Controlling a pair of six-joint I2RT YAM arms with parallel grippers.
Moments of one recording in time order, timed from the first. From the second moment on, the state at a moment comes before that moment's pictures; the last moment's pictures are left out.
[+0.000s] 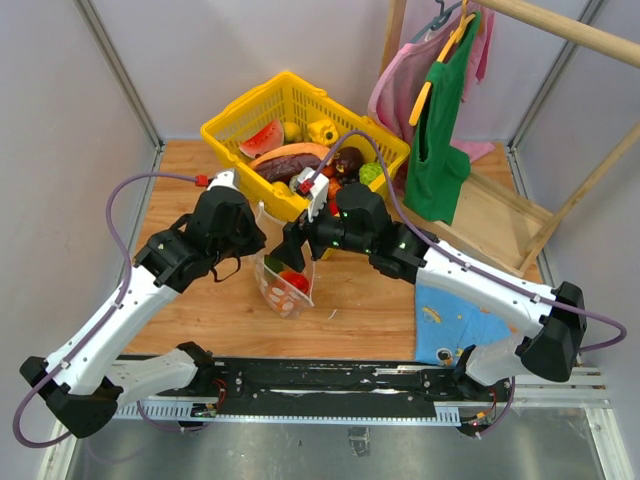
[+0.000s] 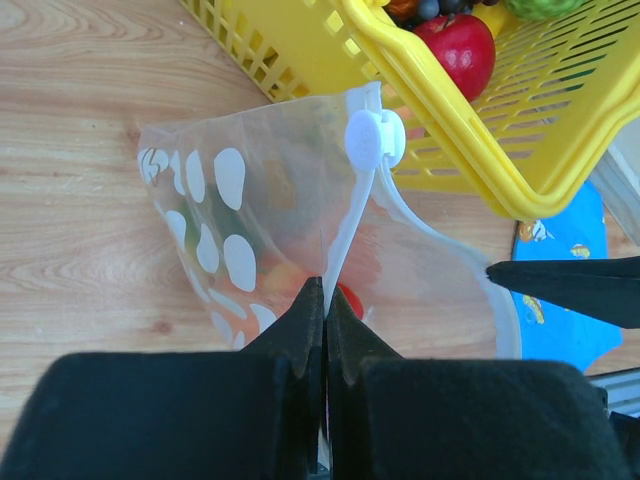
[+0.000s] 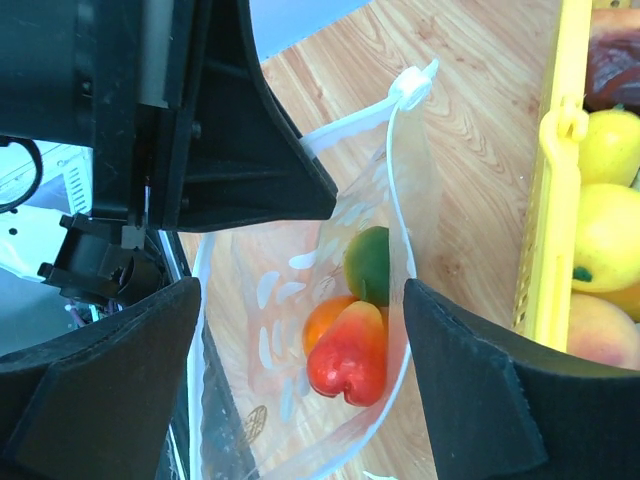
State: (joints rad) left arm -0.65 1.02 1.21 -0.85 -0.29 -0.71; right arm 1.00 1.41 1.29 -0.16 -0.19 0.19
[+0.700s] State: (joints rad) left arm -0.65 0.98 1.21 -0.89 -0.37 -0.68; right arm 0.87 1.56 1.73 -0.59 -0.04 -0.02
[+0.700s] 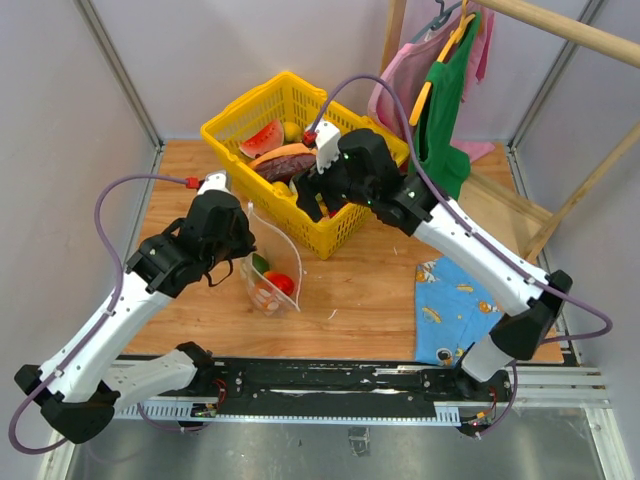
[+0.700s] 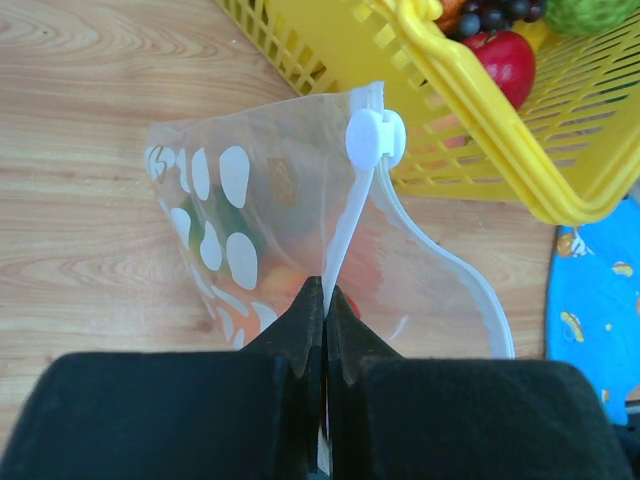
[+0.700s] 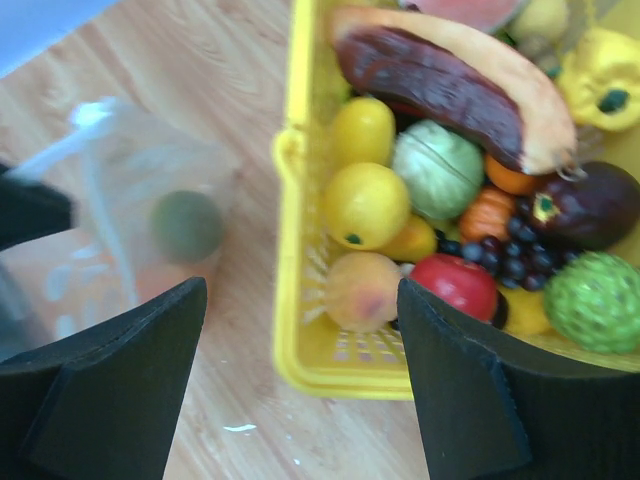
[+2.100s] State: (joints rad) left arm -0.65 1.04 1.21 -0.97 -0.38 -0.64; right arm 0.62 2.20 2.08 -0.96 0.09 -0.09
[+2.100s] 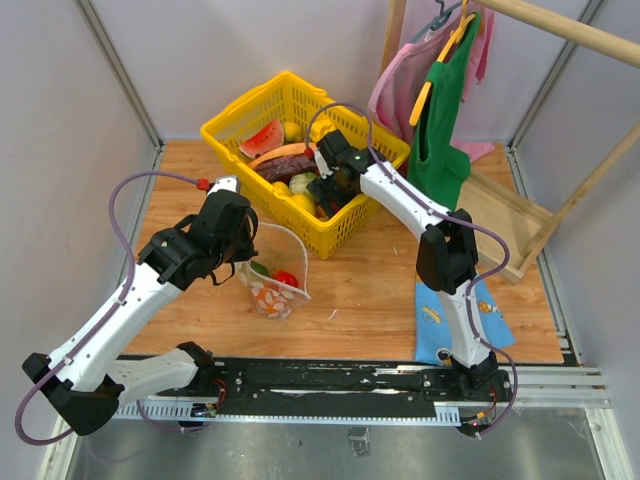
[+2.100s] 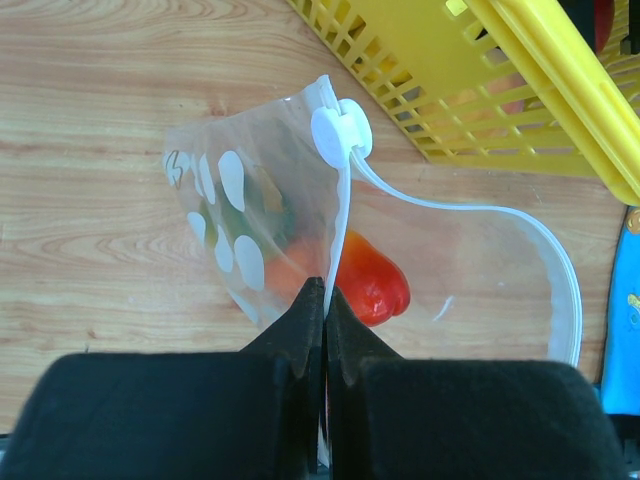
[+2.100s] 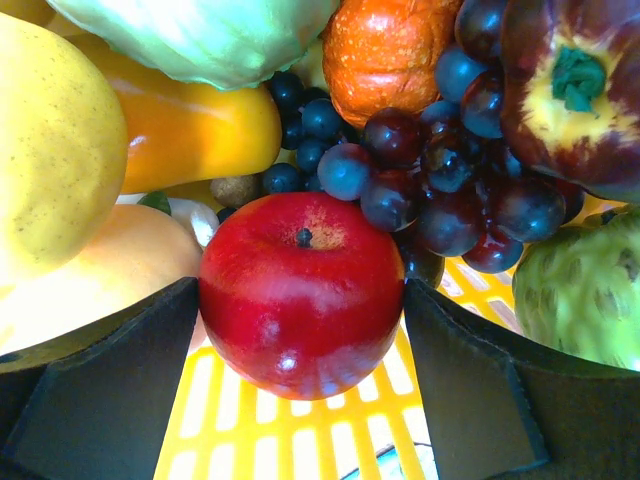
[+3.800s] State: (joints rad) left arm -0.65 1.04 1.21 -0.95 -0.35 -0.65; right arm 0.73 1.79 1.93 -0.66 0.07 -0.13
